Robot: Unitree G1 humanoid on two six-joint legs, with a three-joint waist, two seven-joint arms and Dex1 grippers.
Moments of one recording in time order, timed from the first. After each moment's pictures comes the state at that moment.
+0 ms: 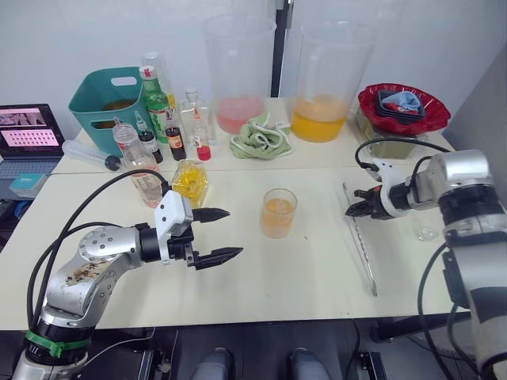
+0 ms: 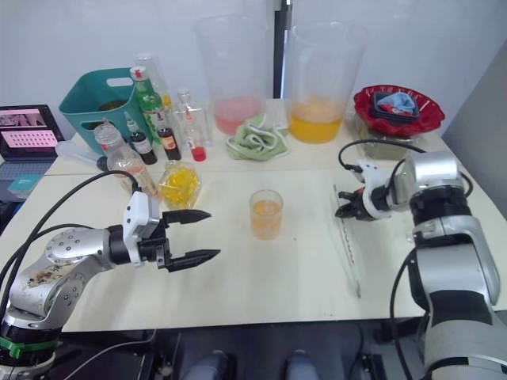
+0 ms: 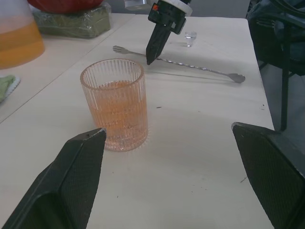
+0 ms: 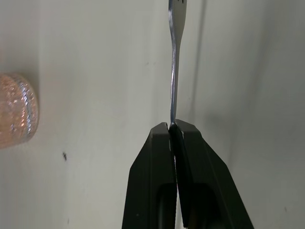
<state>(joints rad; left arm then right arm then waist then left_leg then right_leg) -0.26 0.71 0.07 -0.42 -0.56 0.50 -0.99 -1.21 -0.68 0.23 0.90 0.33 1.27 0.74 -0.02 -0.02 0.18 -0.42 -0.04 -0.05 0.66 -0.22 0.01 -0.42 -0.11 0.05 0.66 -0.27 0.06</state>
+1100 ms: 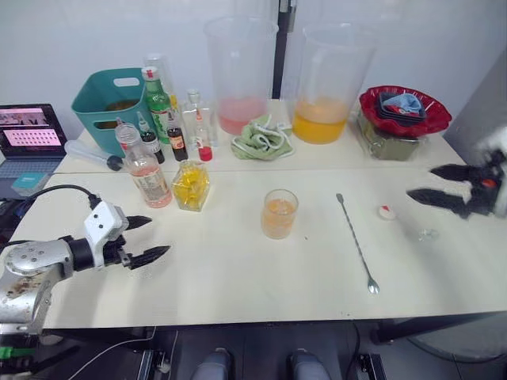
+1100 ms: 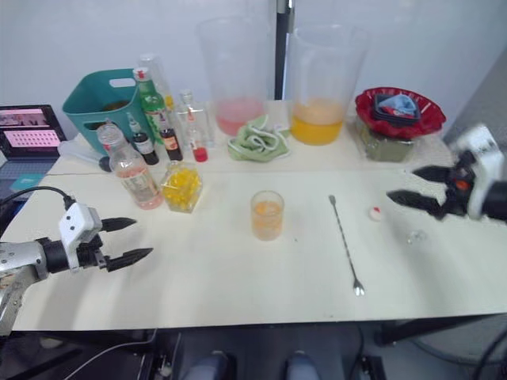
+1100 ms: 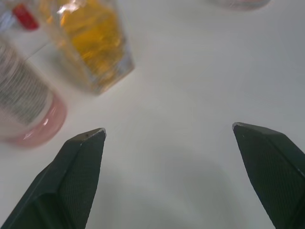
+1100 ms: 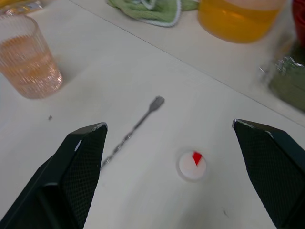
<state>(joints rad) -0.12 0.92 0.27 0.09 -0.39 0.21 -1.08 -0.33 -1.04 -0.48 0.02 0.36 0.66 1.12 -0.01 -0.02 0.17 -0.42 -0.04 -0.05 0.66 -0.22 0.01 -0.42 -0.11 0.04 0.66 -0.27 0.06</state>
